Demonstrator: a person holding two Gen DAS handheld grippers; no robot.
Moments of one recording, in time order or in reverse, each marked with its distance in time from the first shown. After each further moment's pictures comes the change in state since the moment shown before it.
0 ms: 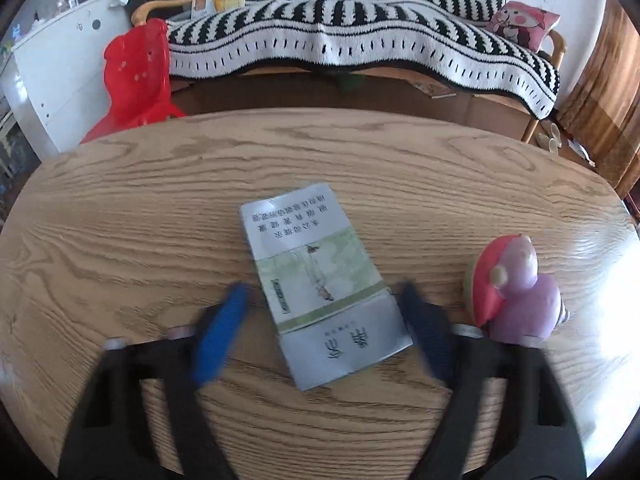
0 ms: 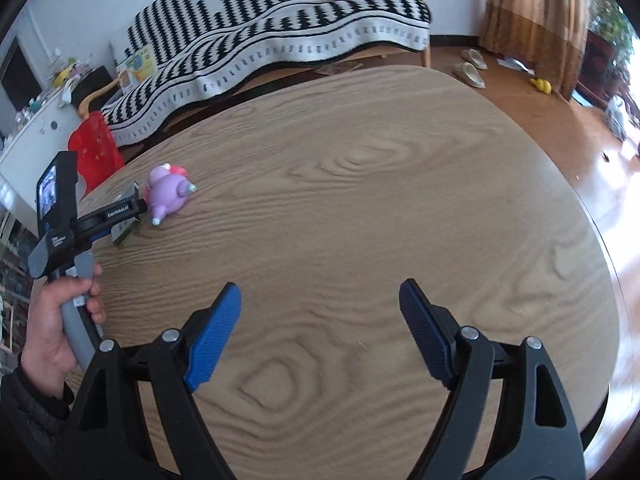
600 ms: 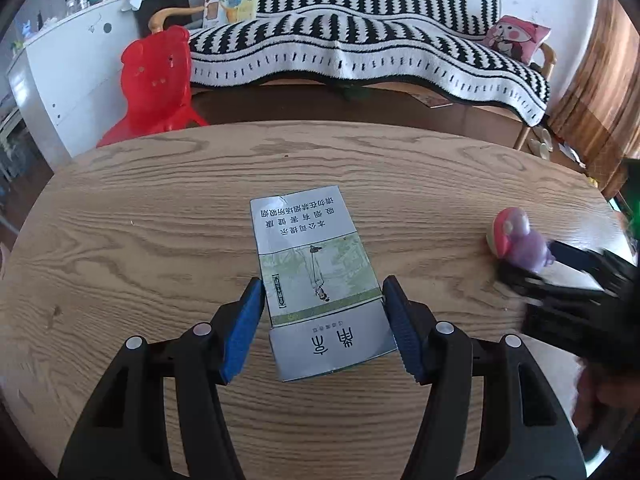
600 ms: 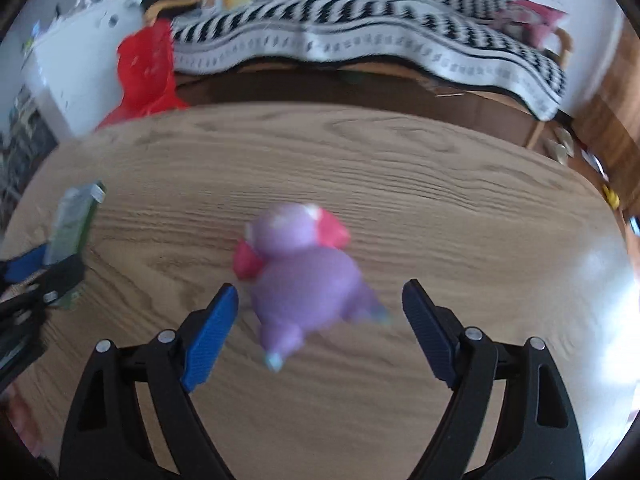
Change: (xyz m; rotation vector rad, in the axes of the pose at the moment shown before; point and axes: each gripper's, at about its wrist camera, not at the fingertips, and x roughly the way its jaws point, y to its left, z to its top) left arm -0.059 0.068 -0.026 0.008 -0.032 -0.020; right arm 0.141 0.178 0.075 -0.411 0.089 0.015
